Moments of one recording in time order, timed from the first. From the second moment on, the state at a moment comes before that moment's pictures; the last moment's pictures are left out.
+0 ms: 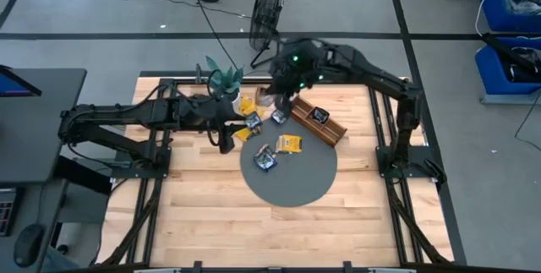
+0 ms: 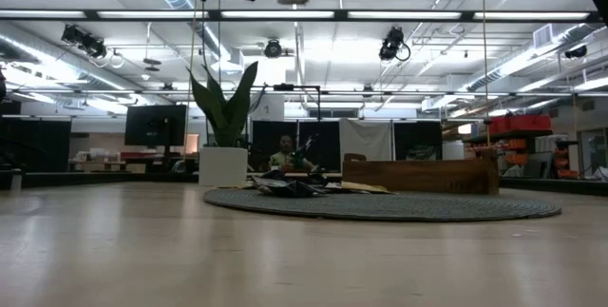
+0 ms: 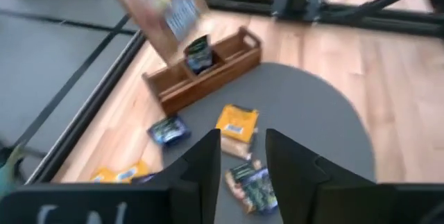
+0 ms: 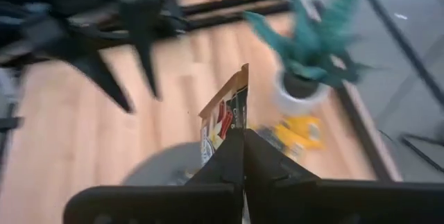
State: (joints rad) left arm 0.04 1.18 1.16 -0.53 -0.24 -0.12; right arm -0.28 1.87 2.25 -1.13 -0.12 -0.01
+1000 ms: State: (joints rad) left arm 0.04 1.18 1.16 -0.54 -0.32 -0.15; right arm -0.54 1.64 1.24 -0.64 0.04 0.16
